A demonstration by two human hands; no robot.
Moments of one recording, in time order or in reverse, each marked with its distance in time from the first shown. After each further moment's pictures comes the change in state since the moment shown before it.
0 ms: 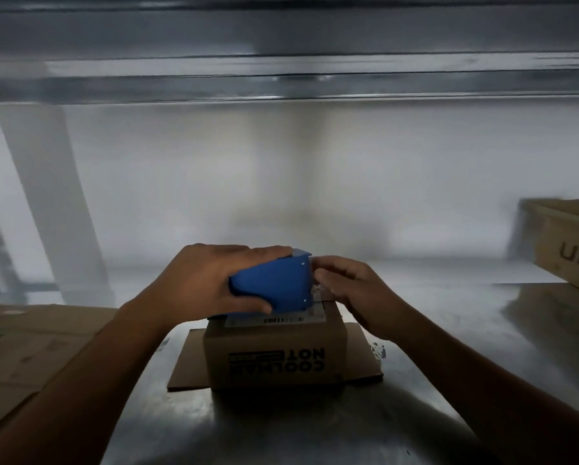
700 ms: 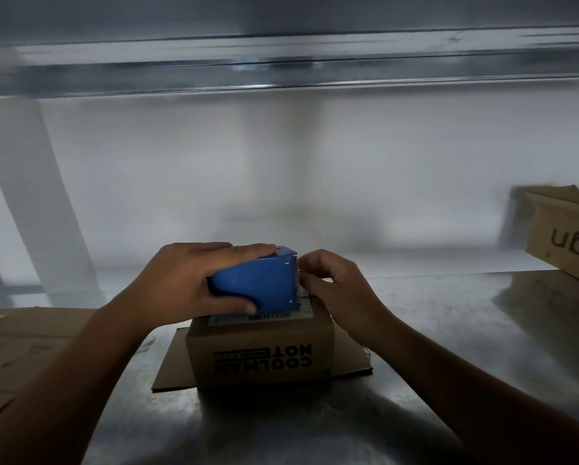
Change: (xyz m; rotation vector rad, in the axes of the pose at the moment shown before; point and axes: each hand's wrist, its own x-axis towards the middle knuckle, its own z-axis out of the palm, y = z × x) left_hand -0.003 0.005 -0.001 -0.048 0.029 0.016; right_hand -0.010 -0.002 0.020 -0.218 0.206 -0.071
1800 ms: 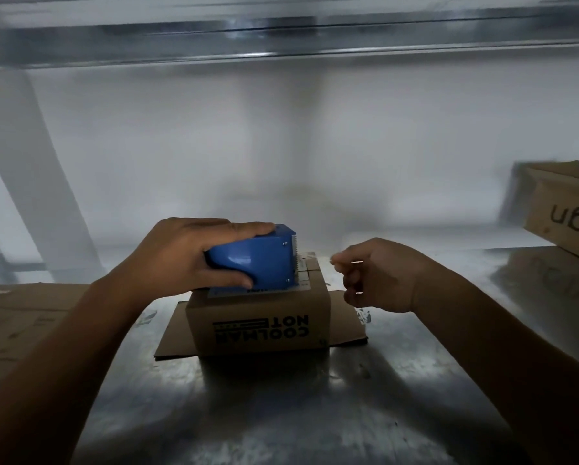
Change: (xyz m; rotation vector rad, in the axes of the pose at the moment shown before) left_hand -0.001 0.007 -0.002 -0.036 -0.010 -0.007; right_hand -0.008 -0.017 -0.056 0.526 -0.101 0.812
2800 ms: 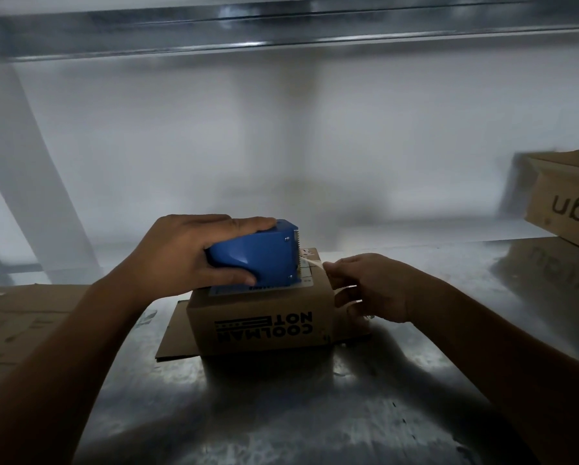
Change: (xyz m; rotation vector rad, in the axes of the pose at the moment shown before) left_hand 0.000 0.000 0.001 0.008 0.006 -0.005; right_hand 0.017 0.025 -0.001 -0.311 -0.009 -0.059
